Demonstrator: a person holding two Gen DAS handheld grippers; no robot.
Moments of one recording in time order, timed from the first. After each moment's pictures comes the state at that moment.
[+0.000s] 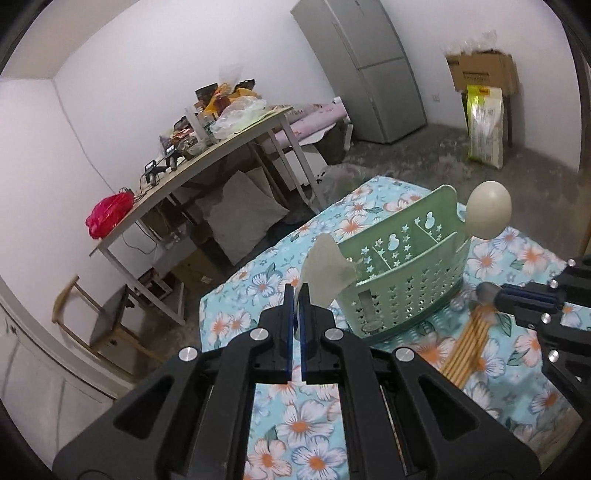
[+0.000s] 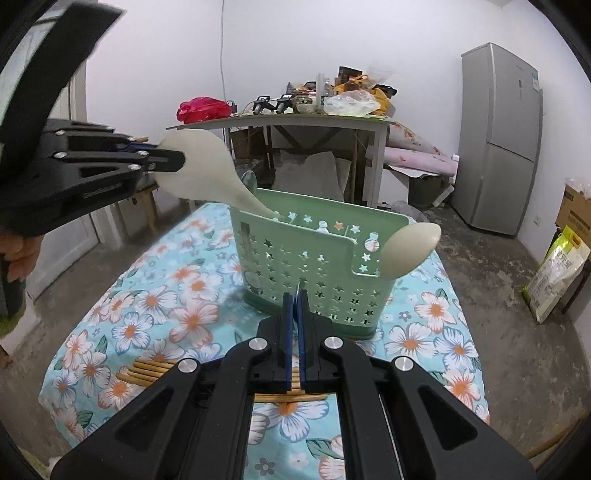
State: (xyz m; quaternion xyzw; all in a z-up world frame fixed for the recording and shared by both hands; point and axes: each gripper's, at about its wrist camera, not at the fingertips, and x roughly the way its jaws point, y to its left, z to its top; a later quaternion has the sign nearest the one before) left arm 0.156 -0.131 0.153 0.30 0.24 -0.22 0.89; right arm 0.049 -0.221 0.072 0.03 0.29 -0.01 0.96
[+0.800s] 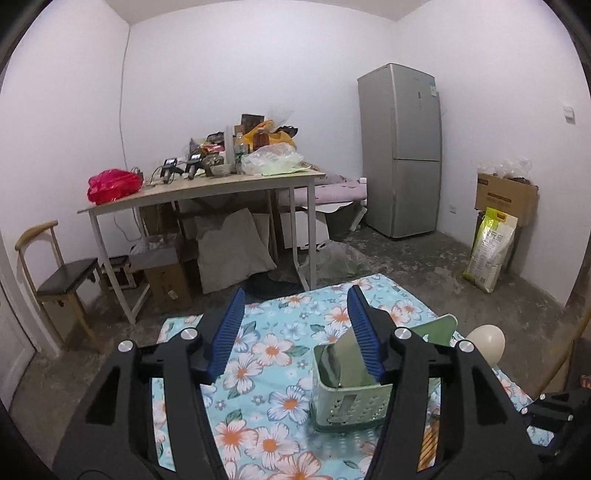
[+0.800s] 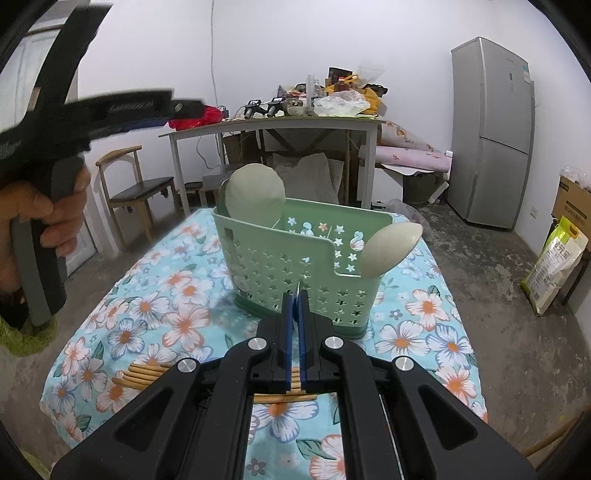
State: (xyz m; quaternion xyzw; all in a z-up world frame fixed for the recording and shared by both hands) left arm 0.184 -0.108 0.180 0.07 0.18 -0.24 0.95; right arm 0.047 -0.234 0.074 0.05 0.28 -0.03 0.96
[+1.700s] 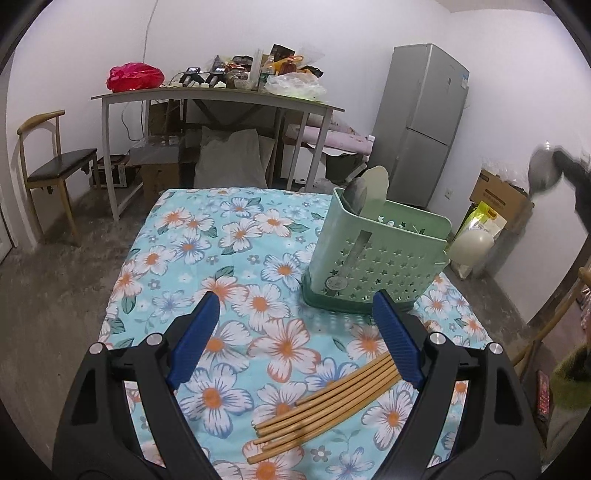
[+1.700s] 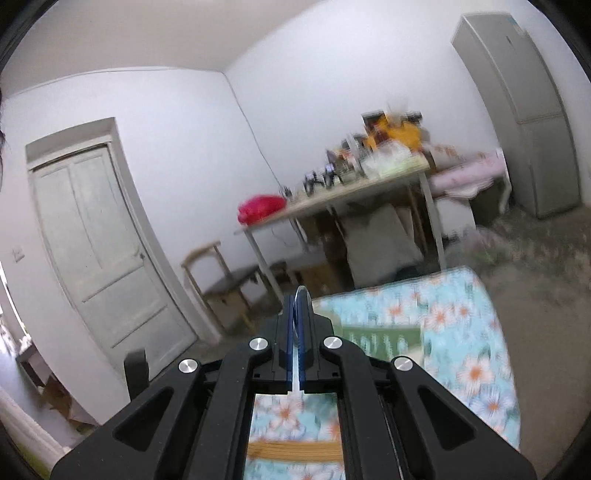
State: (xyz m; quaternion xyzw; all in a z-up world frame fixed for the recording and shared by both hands) left arm 0.135 -0.021 0.087 -0.02 0.31 -0.24 0.92; right arm 0.031 -0.313 0.180 0.21 0.14 0.13 0.96
